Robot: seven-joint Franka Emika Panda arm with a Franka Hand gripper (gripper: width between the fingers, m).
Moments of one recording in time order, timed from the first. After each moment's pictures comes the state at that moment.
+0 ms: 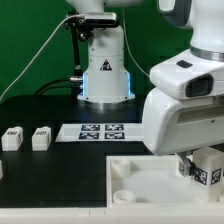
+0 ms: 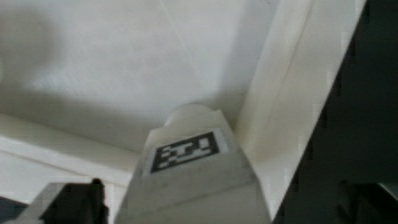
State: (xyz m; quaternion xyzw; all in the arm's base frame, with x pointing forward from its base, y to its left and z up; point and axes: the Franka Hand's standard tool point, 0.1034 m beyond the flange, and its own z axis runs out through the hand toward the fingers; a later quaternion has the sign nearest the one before) arm 0.637 0.122 0.070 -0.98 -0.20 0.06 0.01
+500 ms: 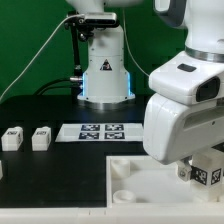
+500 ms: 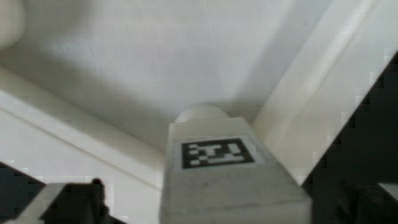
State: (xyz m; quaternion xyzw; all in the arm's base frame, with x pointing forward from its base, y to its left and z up) arm 0.637 0.117 0.070 -0.96 -0.27 0.05 0.02
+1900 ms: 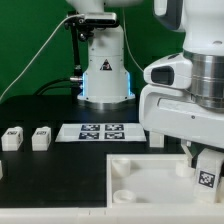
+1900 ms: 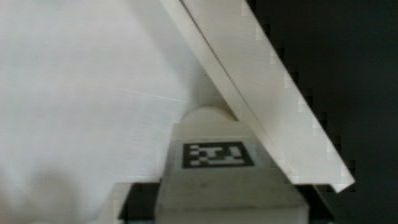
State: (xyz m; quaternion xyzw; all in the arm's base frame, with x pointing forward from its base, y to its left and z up) arm 0.641 0.121 0.068 -0.92 0.39 0.06 0.01
